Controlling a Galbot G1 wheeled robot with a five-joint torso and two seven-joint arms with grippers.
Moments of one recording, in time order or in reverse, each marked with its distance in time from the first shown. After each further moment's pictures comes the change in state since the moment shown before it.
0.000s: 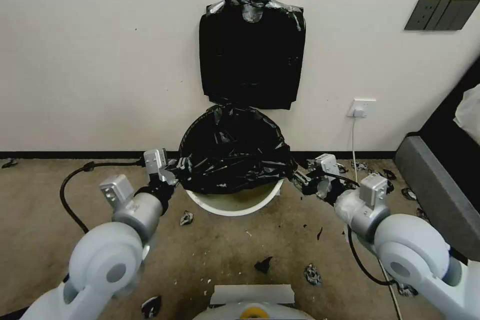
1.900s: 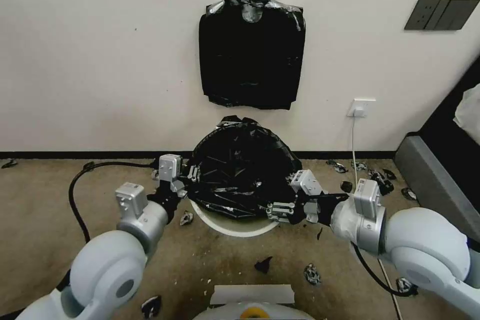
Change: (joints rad) left arm 0.036 0.062 0.066 -0.027 0.296 0.030 0.161; right arm 0.194 -0.203 -0.179 0.070 0.013 -0.114 -0.329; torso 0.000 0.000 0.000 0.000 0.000
